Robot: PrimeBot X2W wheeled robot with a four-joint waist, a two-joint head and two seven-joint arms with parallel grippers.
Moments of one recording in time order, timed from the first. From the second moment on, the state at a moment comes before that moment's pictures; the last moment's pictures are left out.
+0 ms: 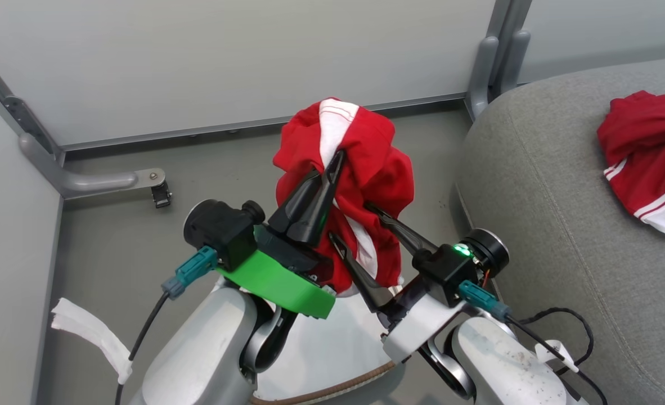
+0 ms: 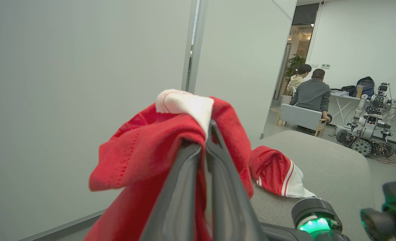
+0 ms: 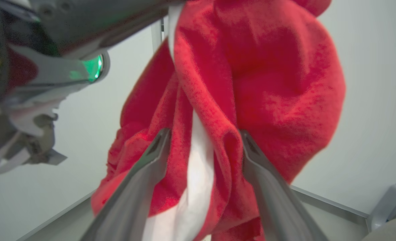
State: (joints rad) left arm -0.46 0.13 -0.62 0.13 -0.56 -0.13 -0.26; right arm -0.39 -0.05 0.57 0.23 0.20 0.13 -0.26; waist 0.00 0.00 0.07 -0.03
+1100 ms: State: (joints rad) left arm -0.42 0.15 -0.59 0.13 -0.51 -0.13 -0.26; right arm -0.33 -0.05 0.37 0.15 0.25 0.13 -0.26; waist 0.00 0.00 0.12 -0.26
